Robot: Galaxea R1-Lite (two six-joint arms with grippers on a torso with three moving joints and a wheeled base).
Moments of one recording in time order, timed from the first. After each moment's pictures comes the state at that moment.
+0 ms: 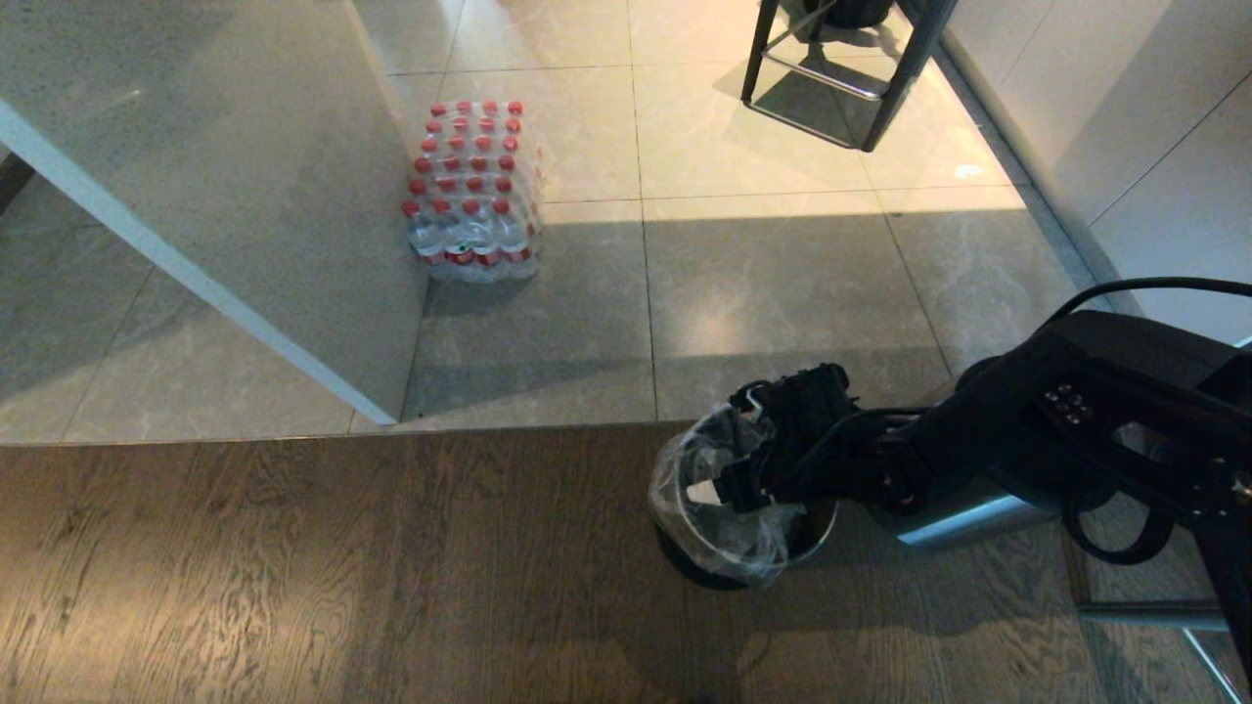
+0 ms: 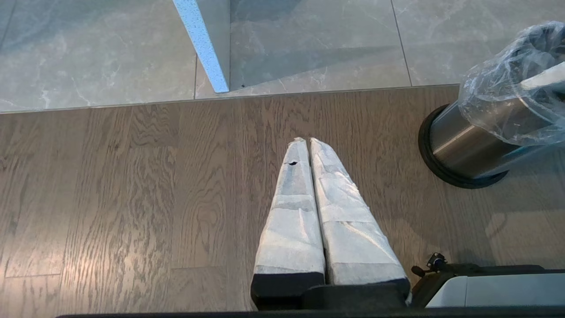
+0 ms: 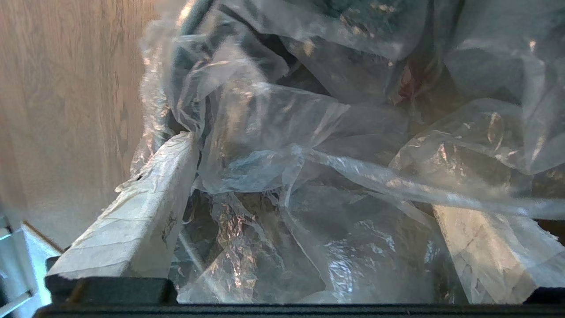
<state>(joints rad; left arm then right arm) 0.00 0.00 0.00 0.00 0.00 0.01 0.44 2.30 -1.22 -0.36 0.21 0.06</state>
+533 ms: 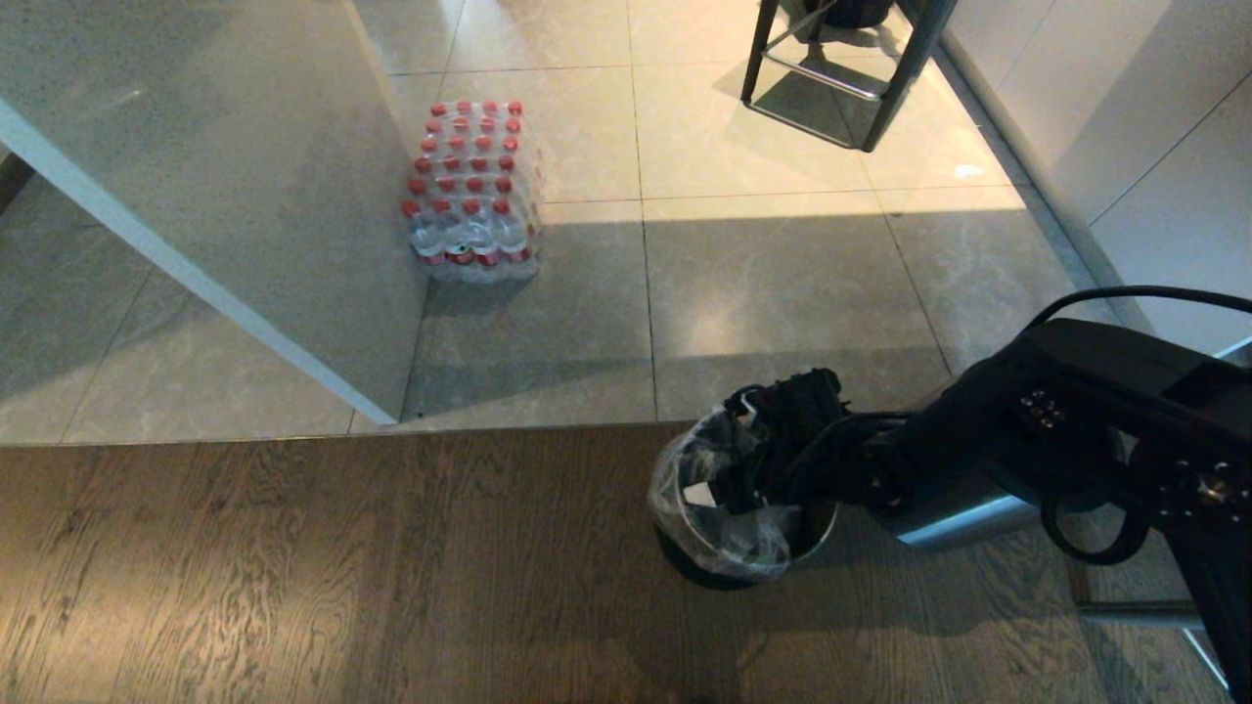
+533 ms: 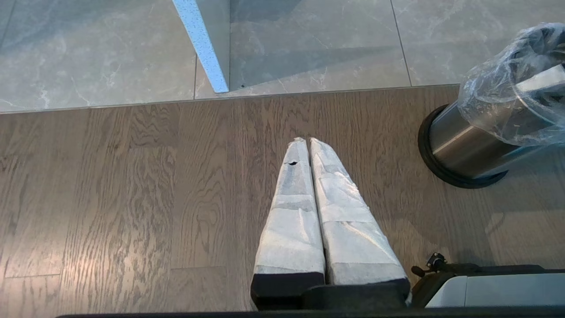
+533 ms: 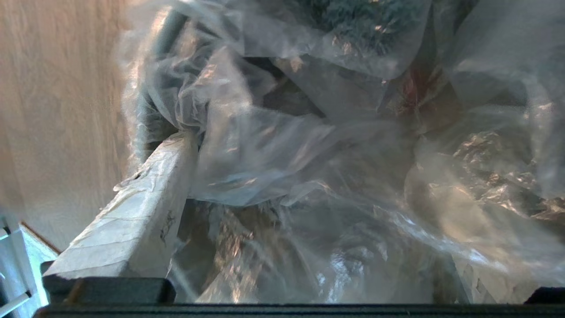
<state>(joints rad) 0.00 0.00 0.00 0.00 0.00 0.01 0.44 2.35 -1.25 -0.37 0.22 0.06</state>
